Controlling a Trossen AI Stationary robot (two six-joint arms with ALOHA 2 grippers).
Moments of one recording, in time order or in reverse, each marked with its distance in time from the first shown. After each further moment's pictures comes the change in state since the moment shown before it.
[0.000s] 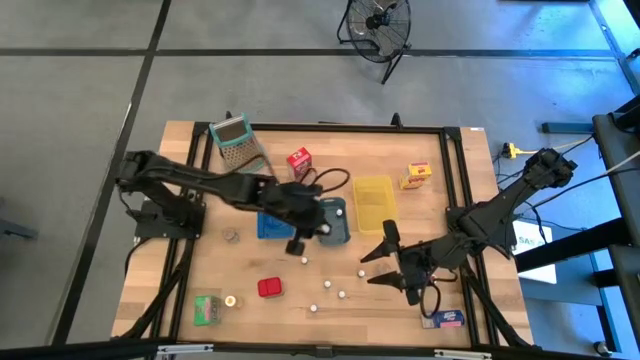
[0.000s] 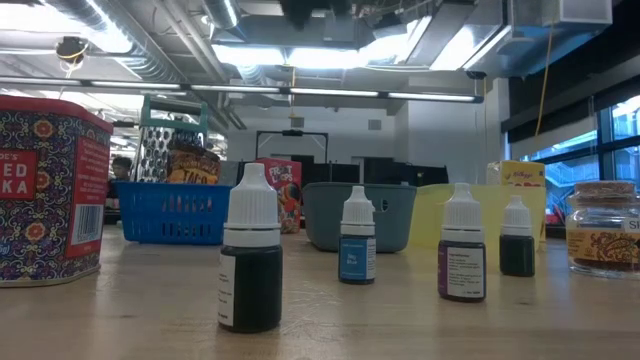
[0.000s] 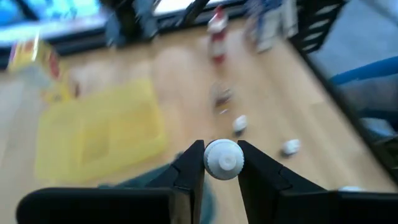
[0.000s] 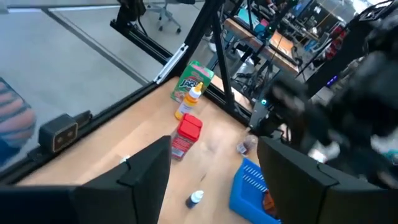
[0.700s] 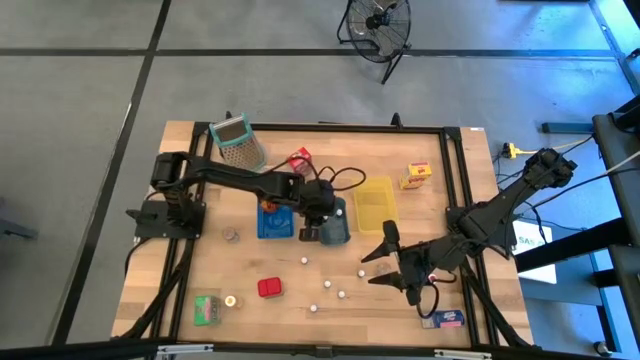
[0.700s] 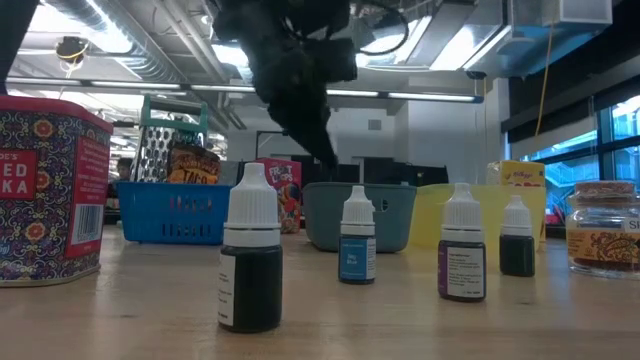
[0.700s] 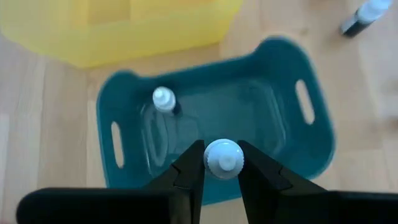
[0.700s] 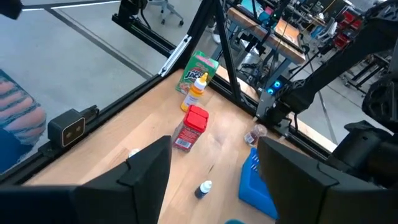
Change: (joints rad) left arm 0.150 0.261 -0.001 -0.098 -0.029 -0.012; right arm 0.003 0.000 0.000 -0.044 -0.001 0.051
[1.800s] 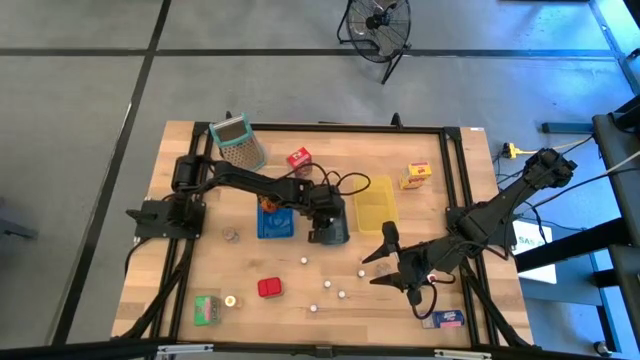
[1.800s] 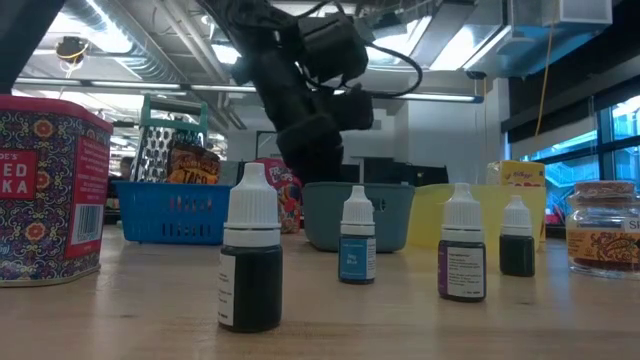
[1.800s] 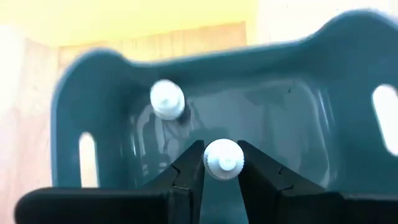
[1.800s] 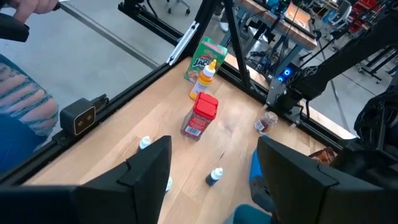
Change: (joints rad) left arm 0.015 0.158 0.002 0.132 0.000 -0.041; right arm 0.000 0.000 0.000 -0.058 -0.017 0.052
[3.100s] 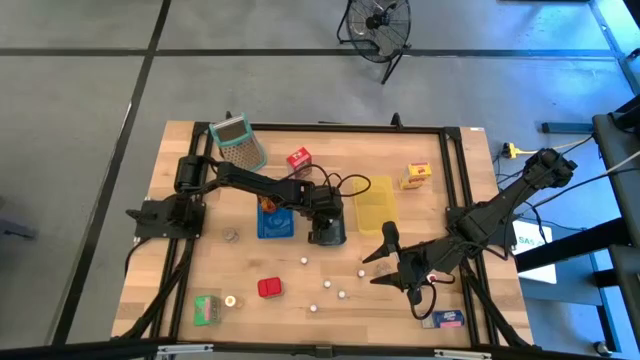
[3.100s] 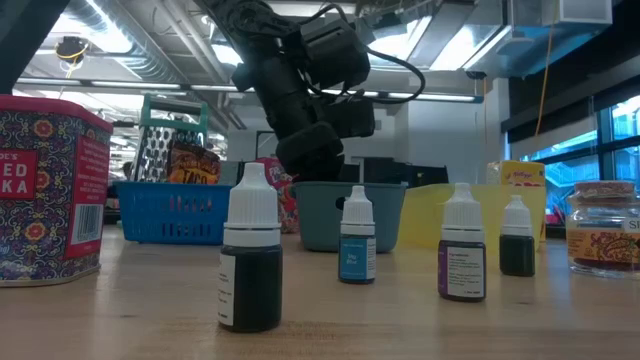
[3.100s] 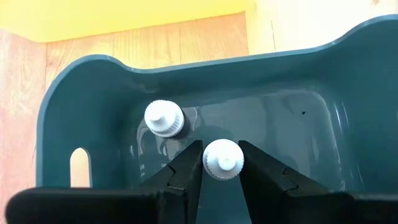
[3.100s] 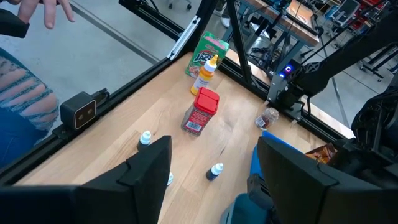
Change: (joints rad) left arm 0.000 0.017 -0.001 0.005 0.002 0.019; right arm 0.000 0.000 0.000 -0.017 0.001 0.000
